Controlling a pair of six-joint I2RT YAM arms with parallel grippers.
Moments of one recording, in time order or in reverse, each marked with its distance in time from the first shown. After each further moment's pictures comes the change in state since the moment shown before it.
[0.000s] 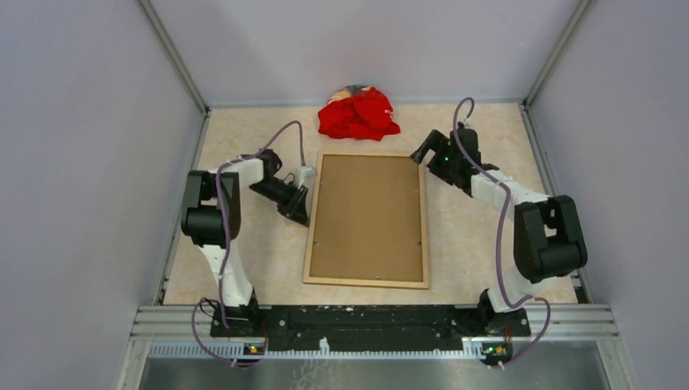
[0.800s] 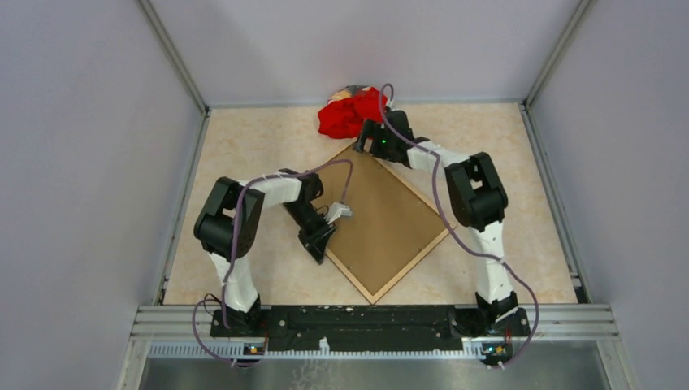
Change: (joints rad) left arm -0.353 -0.113 -0.143 -0.089 -0.166 -0.018; right arm 0.202 0.598 0.590 -0.047 -0.018 -0.096
